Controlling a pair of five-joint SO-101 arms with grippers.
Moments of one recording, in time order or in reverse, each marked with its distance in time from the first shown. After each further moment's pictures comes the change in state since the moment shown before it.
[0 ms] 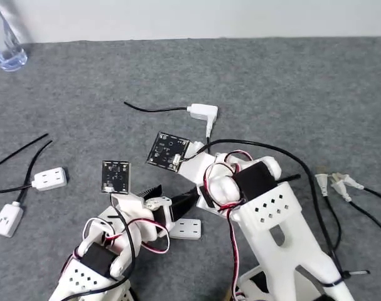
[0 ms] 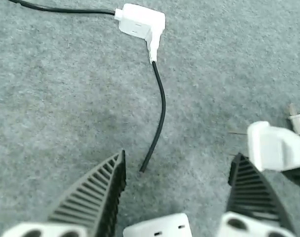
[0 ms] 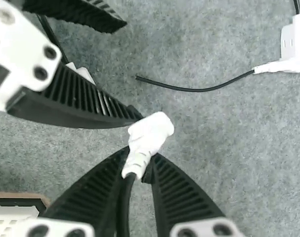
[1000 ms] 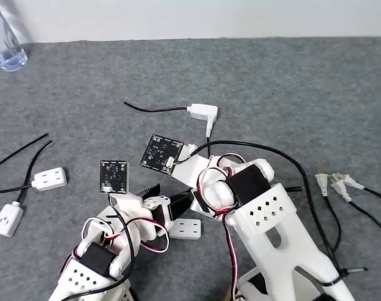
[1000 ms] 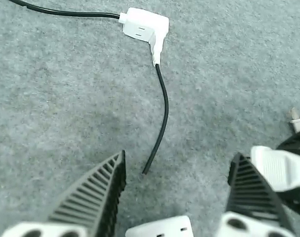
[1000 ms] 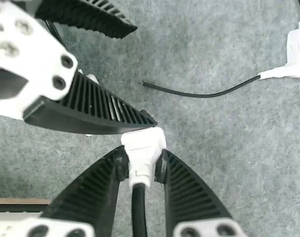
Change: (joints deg) left arm -0.2 0.0 -0.1 -0.1 0.3; right arm -4.0 0.0 0.1 -0.7 -3.7
